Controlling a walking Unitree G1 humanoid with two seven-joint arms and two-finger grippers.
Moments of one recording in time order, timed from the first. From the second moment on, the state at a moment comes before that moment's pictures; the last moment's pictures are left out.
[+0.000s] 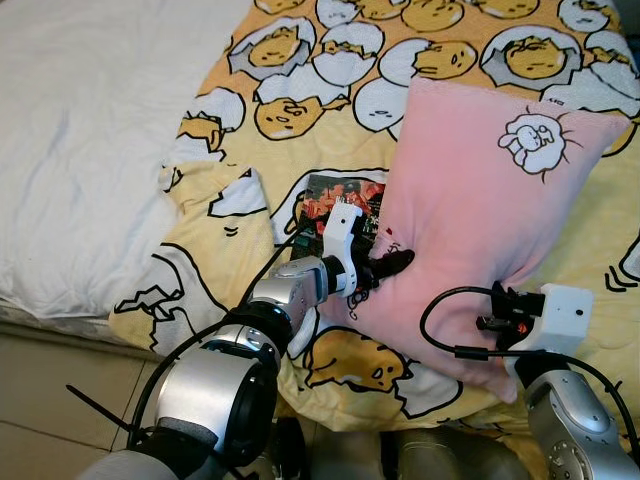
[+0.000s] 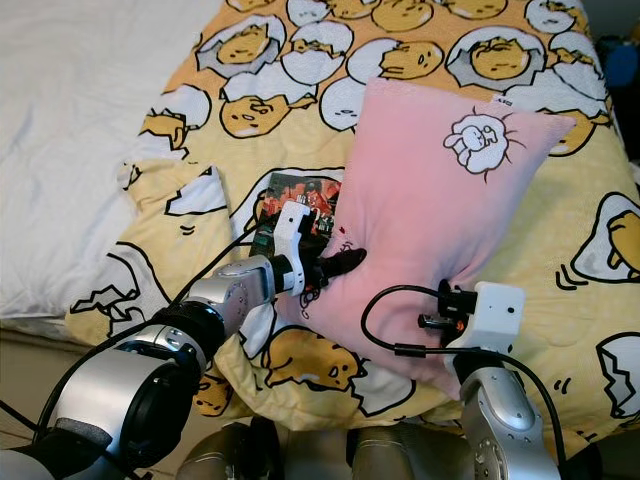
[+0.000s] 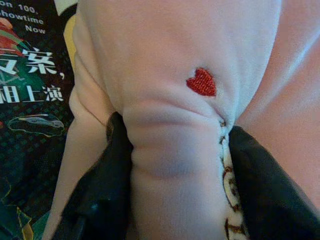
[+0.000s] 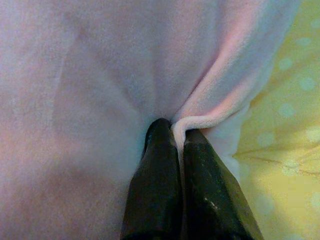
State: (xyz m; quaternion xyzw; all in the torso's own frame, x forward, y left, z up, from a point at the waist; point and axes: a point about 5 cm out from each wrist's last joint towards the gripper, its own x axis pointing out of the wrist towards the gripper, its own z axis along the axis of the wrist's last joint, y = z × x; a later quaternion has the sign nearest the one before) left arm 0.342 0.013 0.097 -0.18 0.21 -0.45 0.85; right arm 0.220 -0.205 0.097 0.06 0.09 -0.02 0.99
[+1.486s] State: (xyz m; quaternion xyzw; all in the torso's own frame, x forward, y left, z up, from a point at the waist) left arm 0.343 0.025 0.091 -0.24 0.20 -0.40 0.86; right arm 0.230 -0.191 0.090 0.08 0.10 0.01 0.99
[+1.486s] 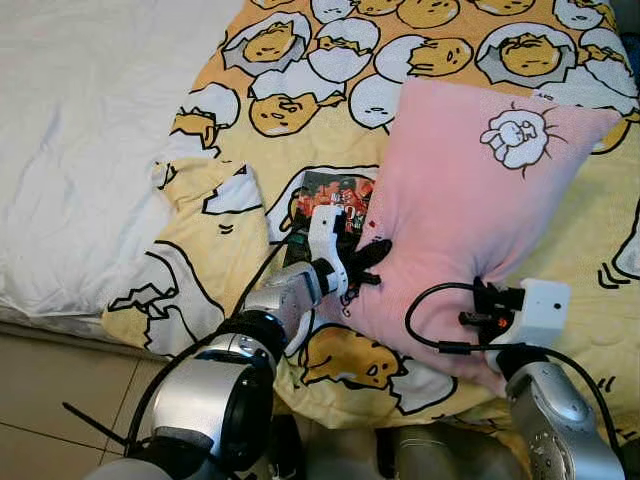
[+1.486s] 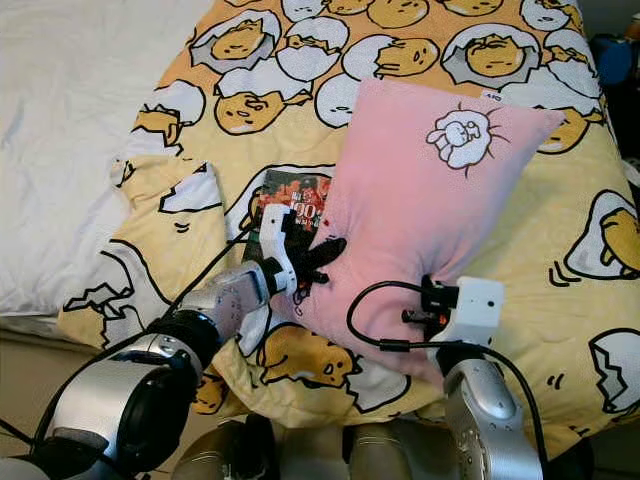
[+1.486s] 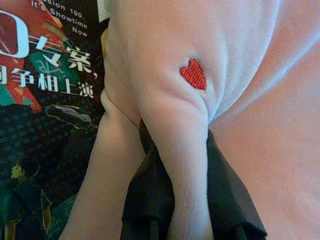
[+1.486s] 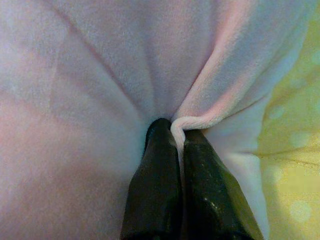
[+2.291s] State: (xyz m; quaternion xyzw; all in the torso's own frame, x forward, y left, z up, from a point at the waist) left arm 0.376 0.045 0.134 -0.26 0.13 -0.32 0.90; right arm 0.322 -0.187 0.122 0.10 0.03 0.03 0.99
